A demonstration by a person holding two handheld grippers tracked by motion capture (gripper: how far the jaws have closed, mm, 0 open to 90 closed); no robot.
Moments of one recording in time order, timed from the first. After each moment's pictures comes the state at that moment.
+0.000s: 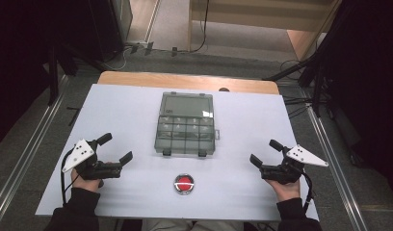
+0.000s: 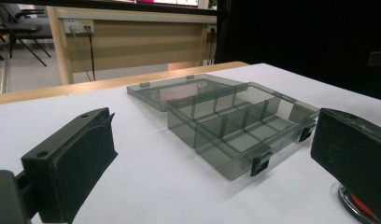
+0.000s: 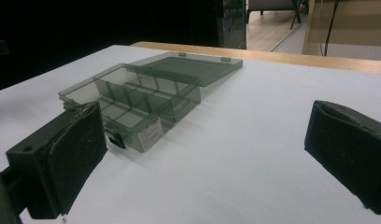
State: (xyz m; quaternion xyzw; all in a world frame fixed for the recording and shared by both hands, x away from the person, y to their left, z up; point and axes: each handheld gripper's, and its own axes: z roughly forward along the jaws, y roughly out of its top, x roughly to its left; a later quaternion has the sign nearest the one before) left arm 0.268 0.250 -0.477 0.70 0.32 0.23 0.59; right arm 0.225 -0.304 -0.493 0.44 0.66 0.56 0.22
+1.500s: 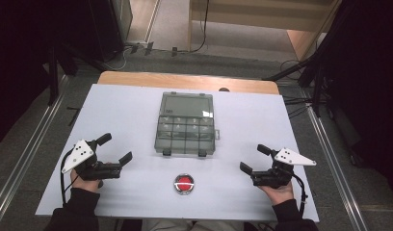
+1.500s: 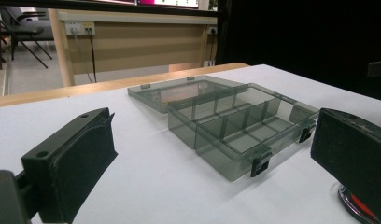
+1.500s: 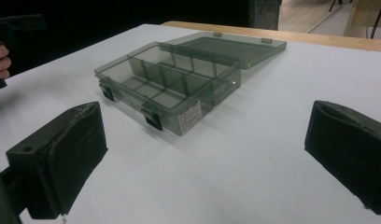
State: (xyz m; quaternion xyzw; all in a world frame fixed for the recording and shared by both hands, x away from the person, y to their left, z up) left arm 0.267 0.251 -0.476 0.70 0.32 0.23 0.60; right arm 0.224 -0.280 -0.497 0.41 0.70 0.56 0.18
